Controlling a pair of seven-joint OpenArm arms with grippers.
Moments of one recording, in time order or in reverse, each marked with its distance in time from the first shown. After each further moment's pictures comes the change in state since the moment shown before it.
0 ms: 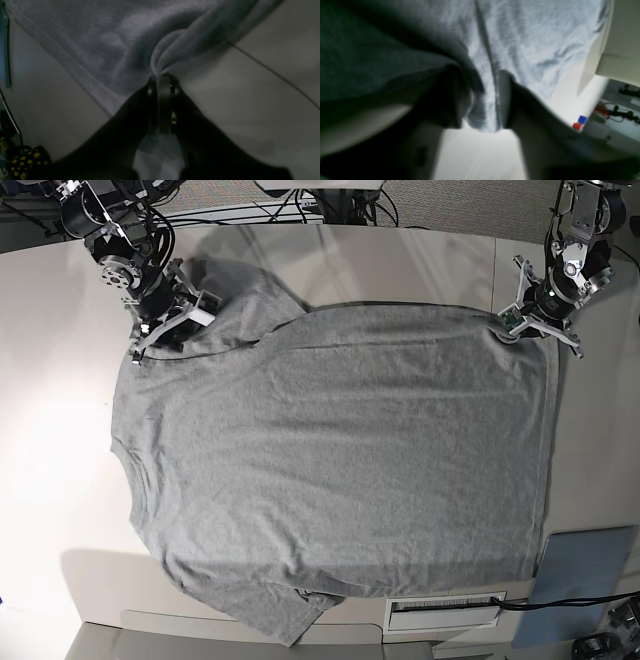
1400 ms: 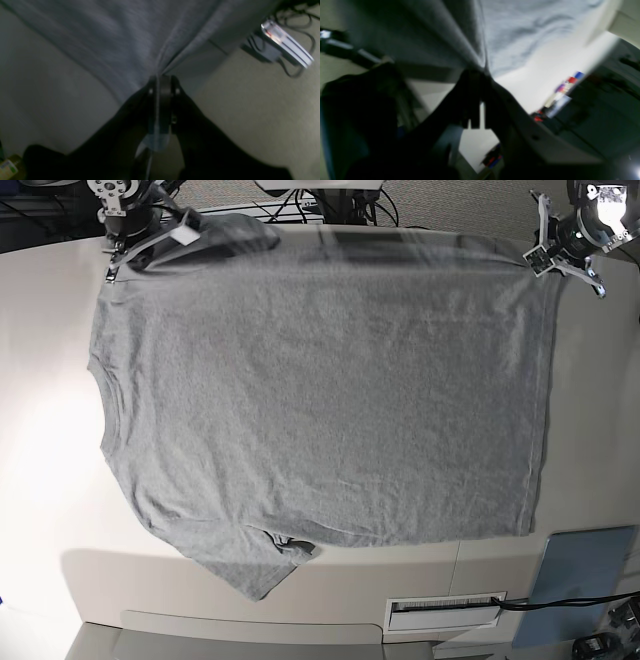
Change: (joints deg) left arm 22.3 -2.0 -17.4 15.7 -15.1 -5.2 2.9; right arm -26.8 7.8 3.1 26.0 -6.6 -7.8 -25.5
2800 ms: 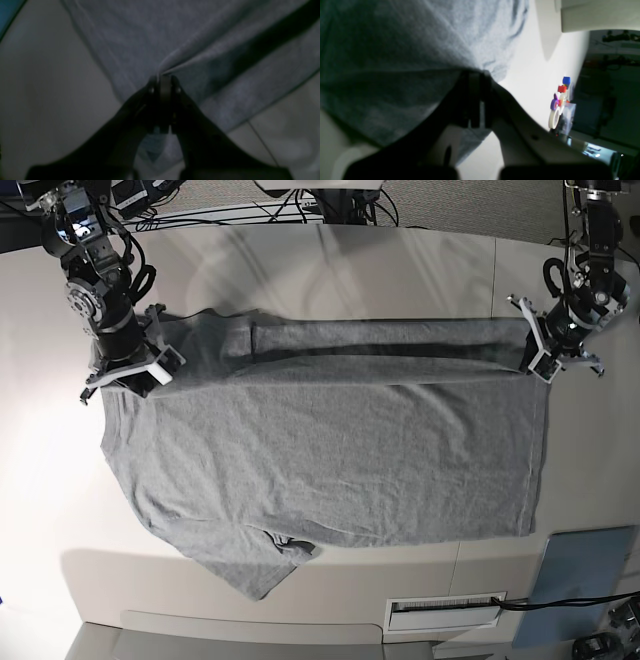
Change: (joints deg) left arm -29.0 6.8 6.3 -15.3 -8.1 6.3 2.6; right arm 31.5 -5.9 5.3 -18.4 18.9 0.0 18.7
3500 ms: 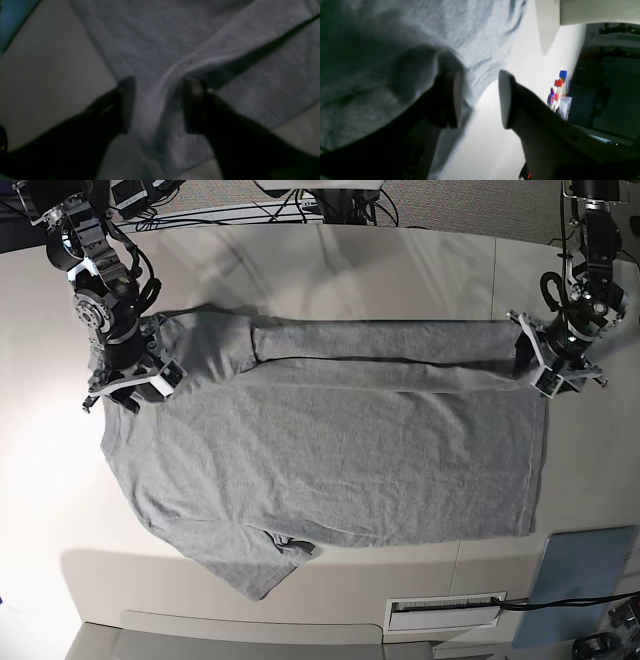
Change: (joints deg) left arm -2.0 0.0 0.7 0.0 -1.9 4.8 1.8; right arm 3.6 0.0 -3.7 -3.2 -0.7 -4.9 -2.4
